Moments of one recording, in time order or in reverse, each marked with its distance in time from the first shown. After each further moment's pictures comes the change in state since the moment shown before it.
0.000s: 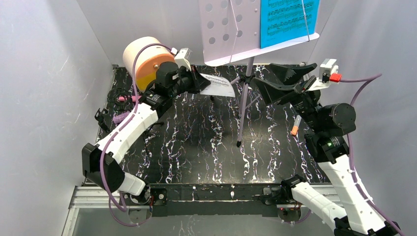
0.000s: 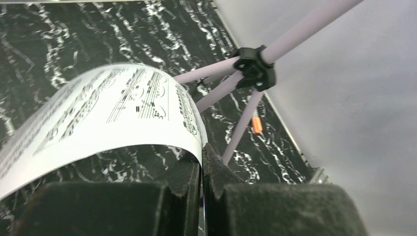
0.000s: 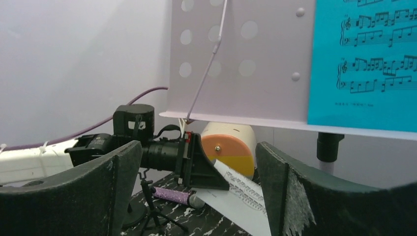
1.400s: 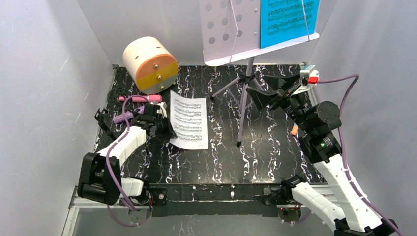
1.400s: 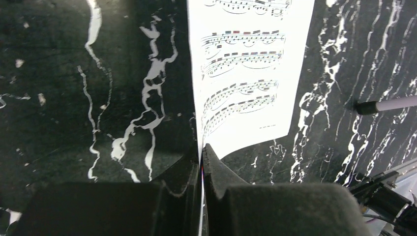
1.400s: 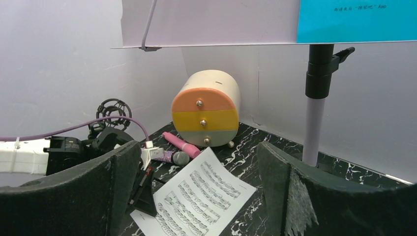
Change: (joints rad) left arm 0.285 -0.128 -0.609 -0.244 0.040 0.032; right arm 0.000 -0.031 -0.122 -0.122 0.018 -0.086
